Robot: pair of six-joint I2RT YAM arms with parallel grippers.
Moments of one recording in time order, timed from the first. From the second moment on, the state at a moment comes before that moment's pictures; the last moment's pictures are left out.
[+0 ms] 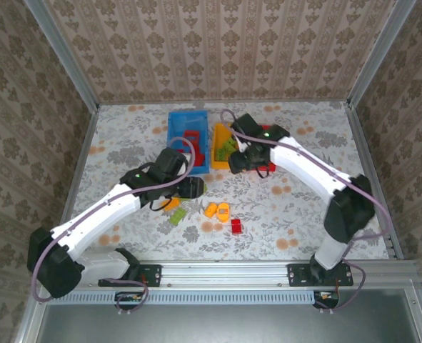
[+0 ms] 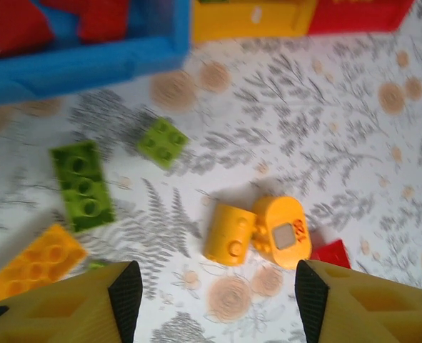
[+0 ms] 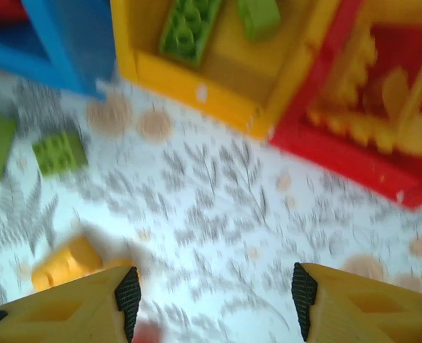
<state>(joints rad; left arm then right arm) -0.77 1.22 0.98 -0.70 0.09 -0.50 0.59 1.65 1.47 -0.98 0.06 0.26</state>
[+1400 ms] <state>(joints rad) -1.19 2.02 1.49 -1.00 0.12 -0.89 0.57 0.76 0.81 -0.87 -0.19 0.44</state>
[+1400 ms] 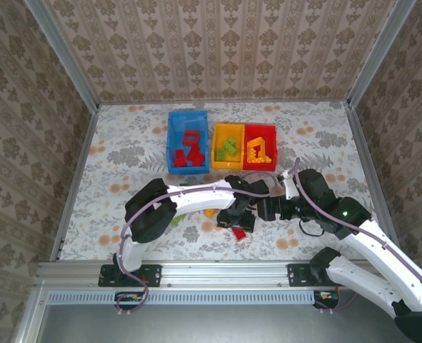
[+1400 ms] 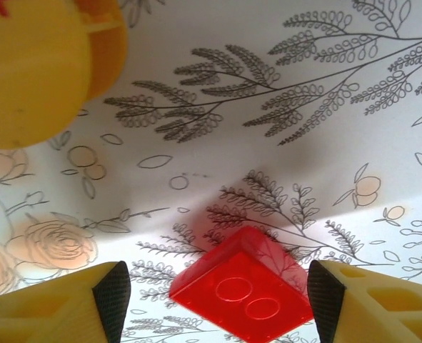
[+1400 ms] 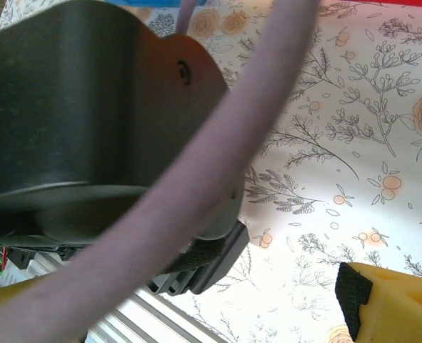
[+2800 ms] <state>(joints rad) -1.15 2.06 1.74 -1.01 0.12 -0.75 0.52 0.73 0.88 -0.93 -0.12 0.47</state>
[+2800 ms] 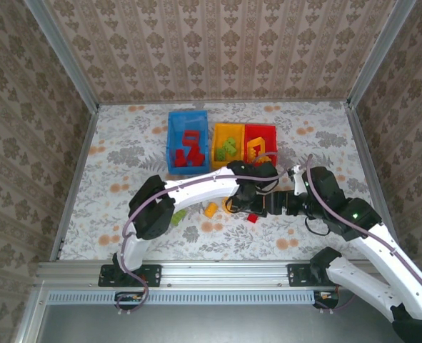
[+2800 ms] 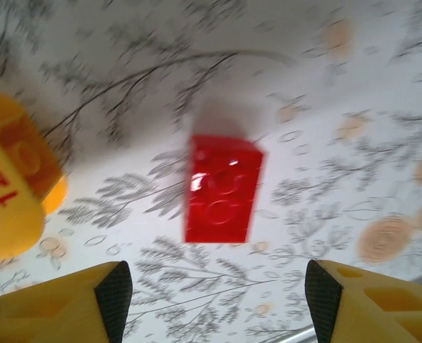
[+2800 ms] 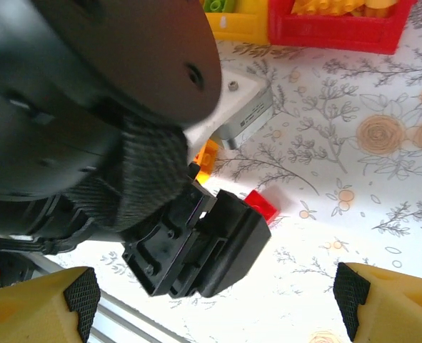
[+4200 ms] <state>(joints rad) -1.06 2.07 1.72 -1.03 0.04 -0.61 0.49 0.68 0.86 -1.00 -0.25 0.52</state>
